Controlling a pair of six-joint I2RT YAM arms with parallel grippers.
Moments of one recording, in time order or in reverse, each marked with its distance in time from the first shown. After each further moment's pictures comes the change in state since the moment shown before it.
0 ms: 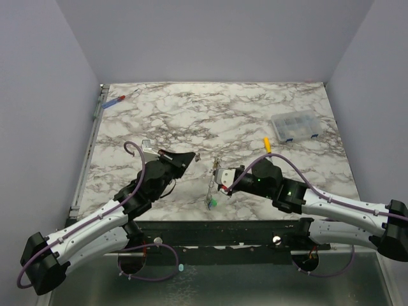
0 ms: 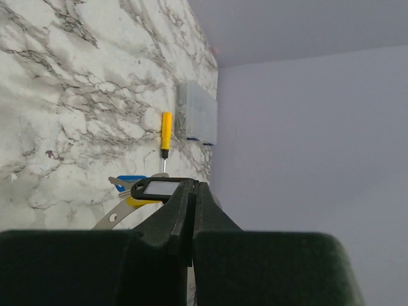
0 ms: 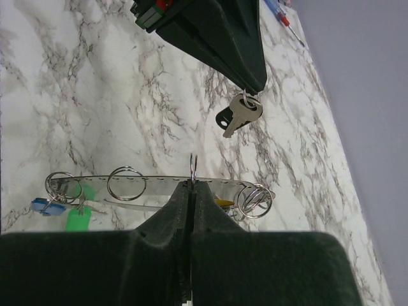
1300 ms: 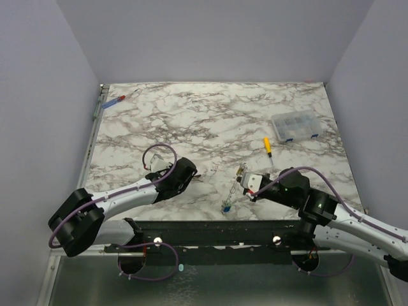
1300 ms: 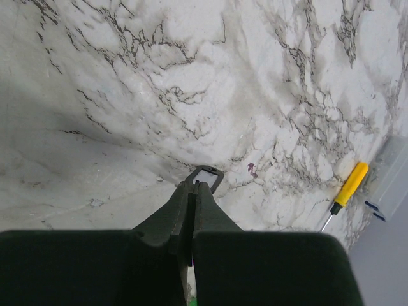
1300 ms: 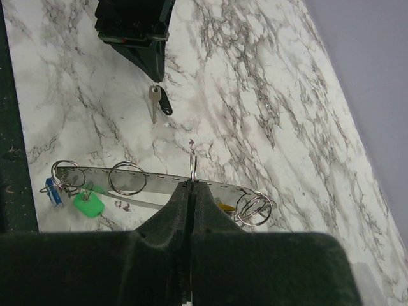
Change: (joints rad) left arm 0.000 0.492 0.108 -0.369 -0.047 -0.312; right arm -0.055 -0.369 -0.106 -0.277 0.031 0.062
